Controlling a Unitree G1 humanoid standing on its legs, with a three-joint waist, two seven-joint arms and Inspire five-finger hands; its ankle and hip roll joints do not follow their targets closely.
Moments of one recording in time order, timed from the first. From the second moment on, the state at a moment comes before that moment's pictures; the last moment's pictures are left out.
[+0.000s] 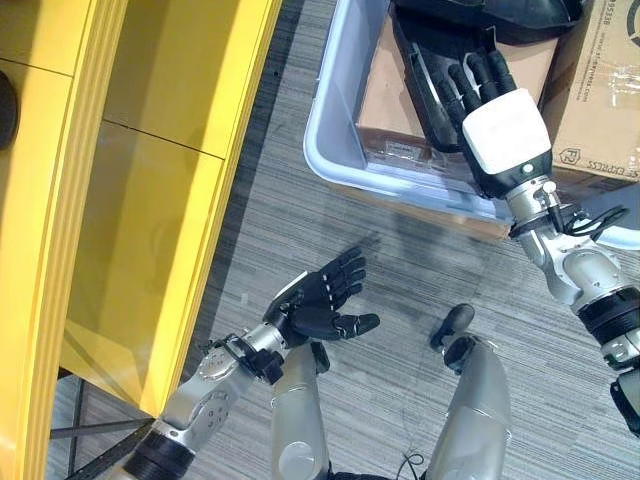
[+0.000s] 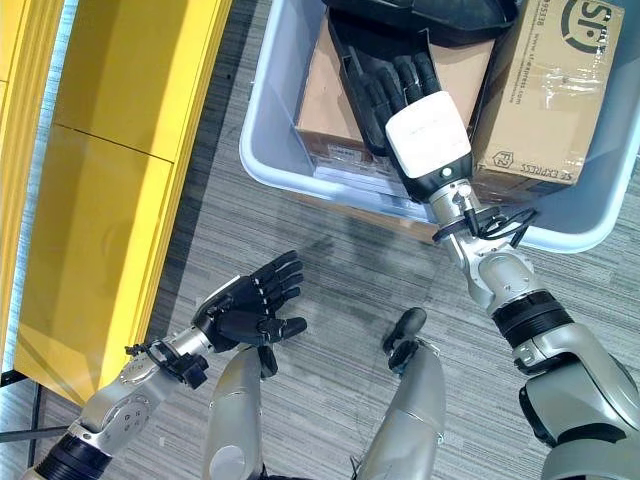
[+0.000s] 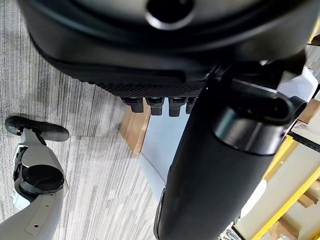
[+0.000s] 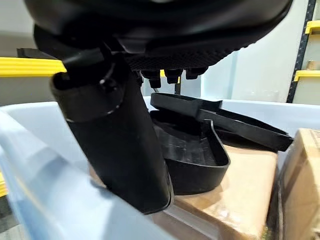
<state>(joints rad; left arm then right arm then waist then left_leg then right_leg) -0.11 0.57 -0.36 -0.08 -0.86 0.07 -0.30 -0.86 -0.86 0.58 0.45 -0.96 0.05 -0.51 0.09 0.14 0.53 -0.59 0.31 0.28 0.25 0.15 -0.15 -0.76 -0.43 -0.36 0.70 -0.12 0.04</state>
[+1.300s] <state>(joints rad) -0.14 0.59 -0.36 -0.04 -0.85 0.05 -0.34 -1.09 -0.87 0.77 0.66 -0.94 0.13 -0.40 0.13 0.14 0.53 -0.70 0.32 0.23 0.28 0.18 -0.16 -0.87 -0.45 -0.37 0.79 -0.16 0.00</state>
